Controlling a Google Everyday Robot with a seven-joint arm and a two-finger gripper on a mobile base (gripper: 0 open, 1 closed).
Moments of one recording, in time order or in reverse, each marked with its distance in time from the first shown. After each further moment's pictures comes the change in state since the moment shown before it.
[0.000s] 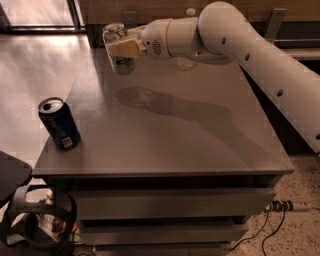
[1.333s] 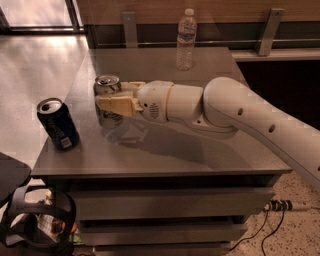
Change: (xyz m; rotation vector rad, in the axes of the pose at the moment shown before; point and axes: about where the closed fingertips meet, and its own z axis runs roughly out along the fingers) arm 0.060 0.135 -0.034 -0.072 -0.116 0.198
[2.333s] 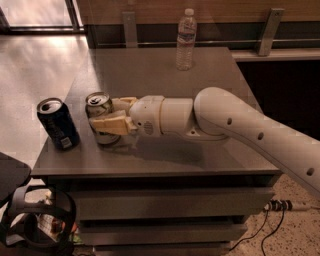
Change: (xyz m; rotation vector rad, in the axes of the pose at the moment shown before) arm 0.047 0.025 0.013 -0.084 0.096 -0.082
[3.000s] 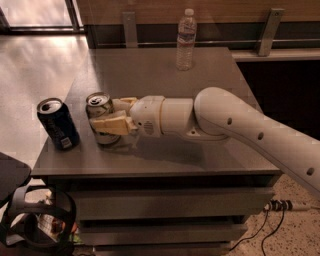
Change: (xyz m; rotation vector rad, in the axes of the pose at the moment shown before) arm -0.001 0.000 0.000 0.000 0.000 0.000
